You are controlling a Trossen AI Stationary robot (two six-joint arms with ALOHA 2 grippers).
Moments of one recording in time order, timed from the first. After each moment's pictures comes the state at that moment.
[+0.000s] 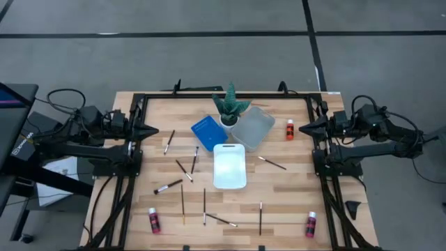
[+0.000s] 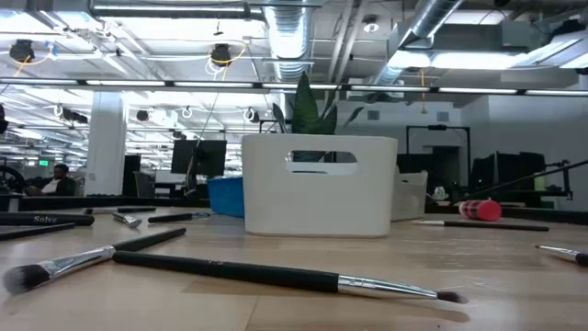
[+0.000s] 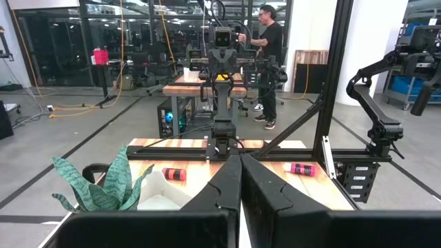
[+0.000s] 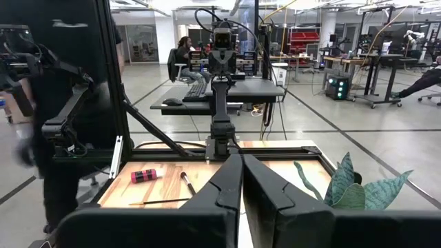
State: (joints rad) left arm 0.03 0.41 0.78 -0.37 0.00 0.00; right arm 0.00 0.39 0.79 -0.39 0.00 0.00
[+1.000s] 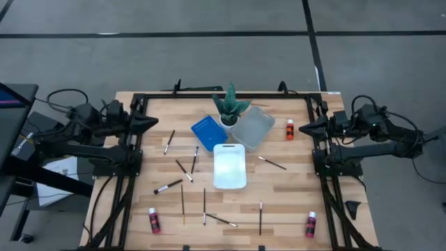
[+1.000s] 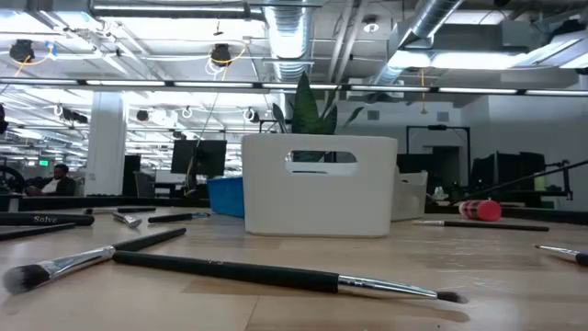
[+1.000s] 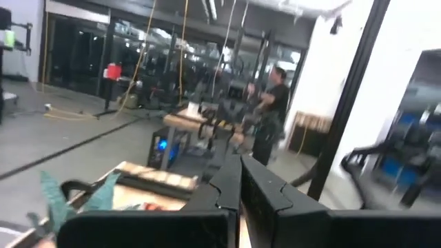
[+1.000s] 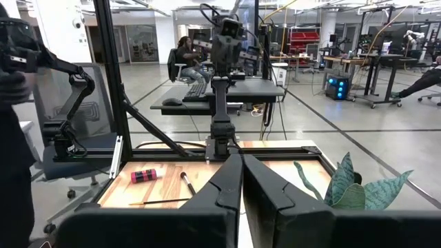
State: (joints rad) left arm 0.03 0.46 0.78 -0.13 -0.07 -0.25; right arm 0.00 0.39 0.79 -0.39 0.00 0.00
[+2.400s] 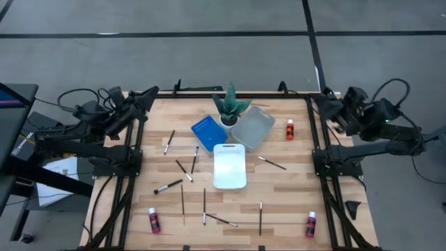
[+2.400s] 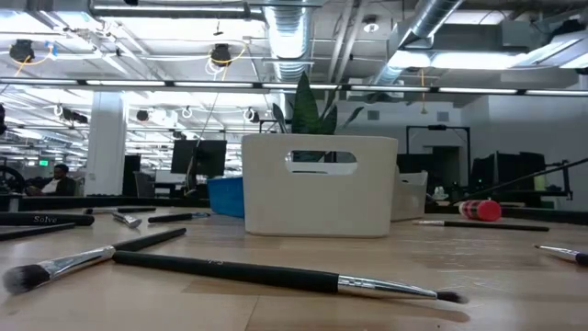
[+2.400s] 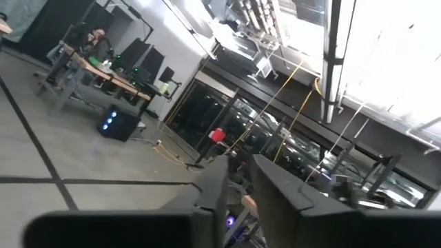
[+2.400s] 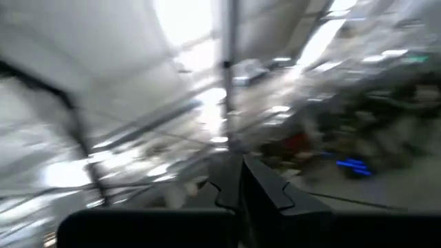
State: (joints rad) left arm 0.02 0.61 0.78 0.18 -0.65 -0.43; right arm 0.00 0.53 0.78 0.27 0.27 0.42
